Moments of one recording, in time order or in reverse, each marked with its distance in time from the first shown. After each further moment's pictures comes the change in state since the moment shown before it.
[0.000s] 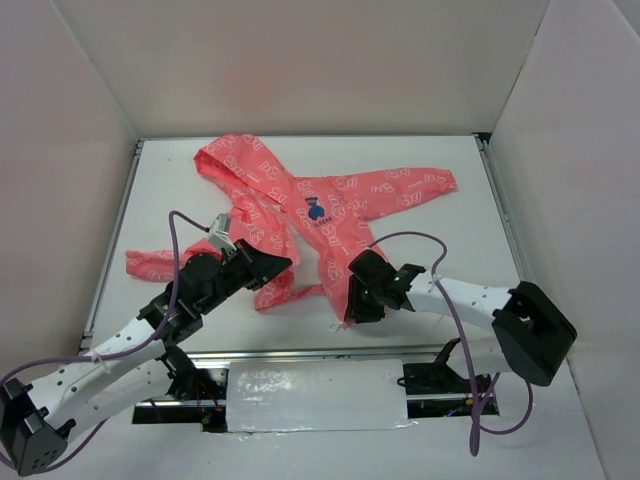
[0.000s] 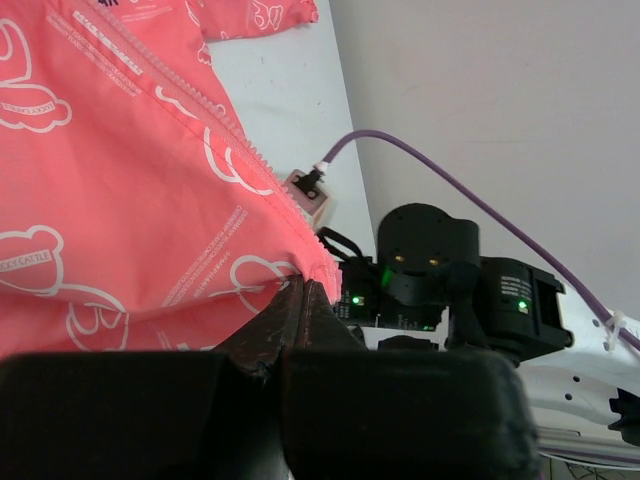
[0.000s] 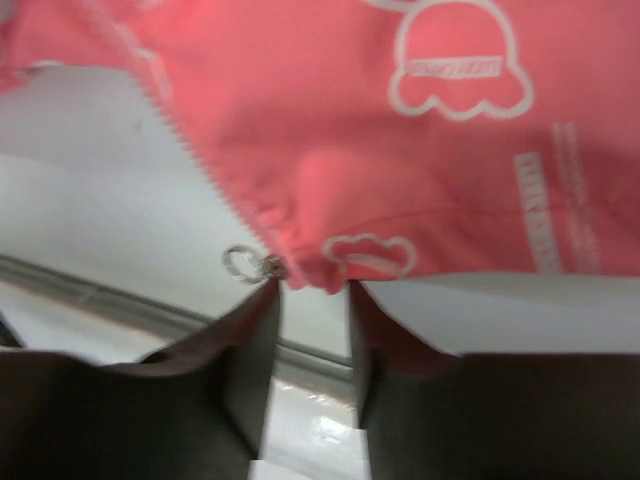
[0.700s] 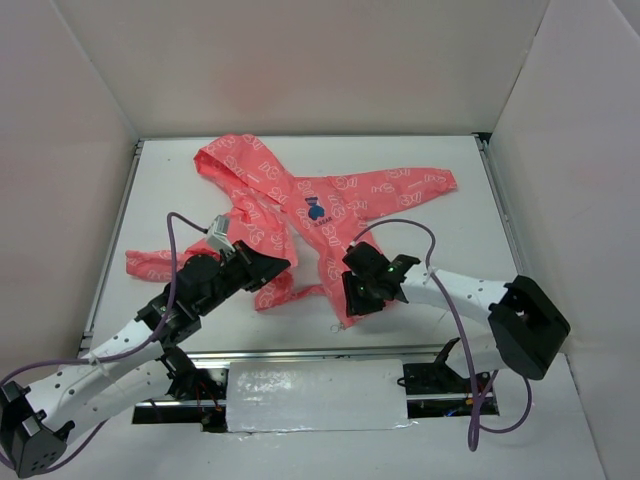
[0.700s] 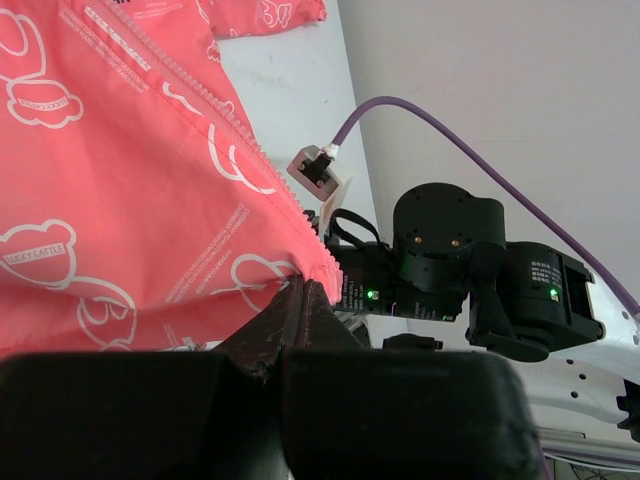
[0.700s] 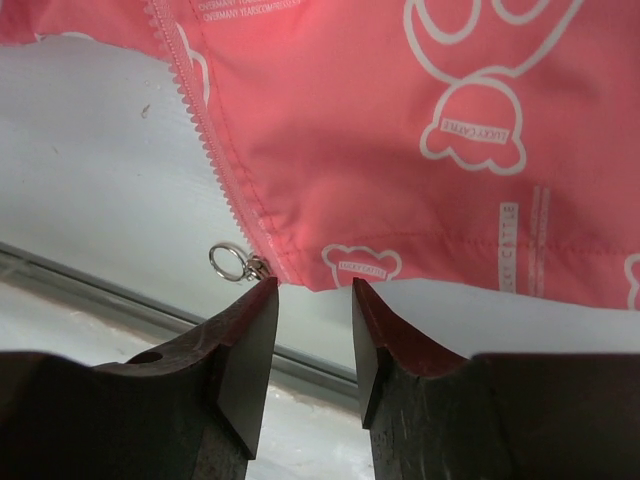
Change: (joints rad) left arm 0.000 -0.019 0.000 -0.035 -0.006 0.002; right arm 0.006 0.019 0.104 -0.099 0.035 -0.257
